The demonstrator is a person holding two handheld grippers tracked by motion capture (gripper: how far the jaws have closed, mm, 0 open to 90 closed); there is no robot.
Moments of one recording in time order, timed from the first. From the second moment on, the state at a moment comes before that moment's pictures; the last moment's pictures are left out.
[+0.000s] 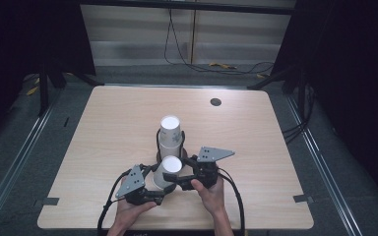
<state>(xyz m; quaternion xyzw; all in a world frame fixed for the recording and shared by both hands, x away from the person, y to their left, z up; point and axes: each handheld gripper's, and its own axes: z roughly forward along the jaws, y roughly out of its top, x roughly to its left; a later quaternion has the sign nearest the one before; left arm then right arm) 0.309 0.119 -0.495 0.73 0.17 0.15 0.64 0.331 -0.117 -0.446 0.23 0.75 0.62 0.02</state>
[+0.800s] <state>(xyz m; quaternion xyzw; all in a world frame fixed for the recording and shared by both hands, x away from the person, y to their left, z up) 0.312 0.123 -0.495 0.75 0.17 0.15 0.63 0.331 -0.121 -0.443 0.24 0.74 0.62 0.04</state>
